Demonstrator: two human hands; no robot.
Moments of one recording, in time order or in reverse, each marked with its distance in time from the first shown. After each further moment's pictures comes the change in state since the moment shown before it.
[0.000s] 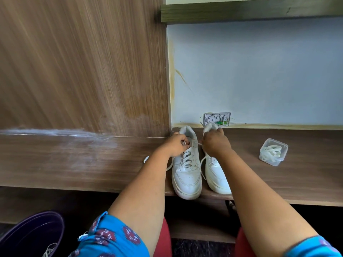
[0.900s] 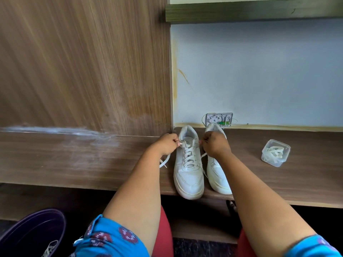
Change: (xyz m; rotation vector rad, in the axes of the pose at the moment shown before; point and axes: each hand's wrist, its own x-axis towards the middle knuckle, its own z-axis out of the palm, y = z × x) left_hand -0.016 -0.016 -0.024 -0.118 -0.004 -0.168; right_hand -0.014 -0.010 -0.007 0.256 -0.005 0.063
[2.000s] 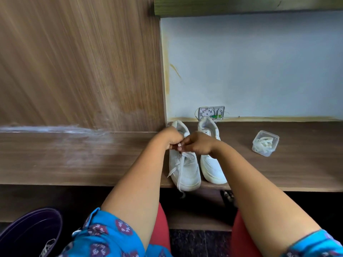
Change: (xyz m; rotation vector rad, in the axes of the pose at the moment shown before) left_hand -0.025 0.057 0.010 -0.271 -0.173 -0.254; right_hand -0.032 -0.020 -0.015 0.348 -0.518 -0.174
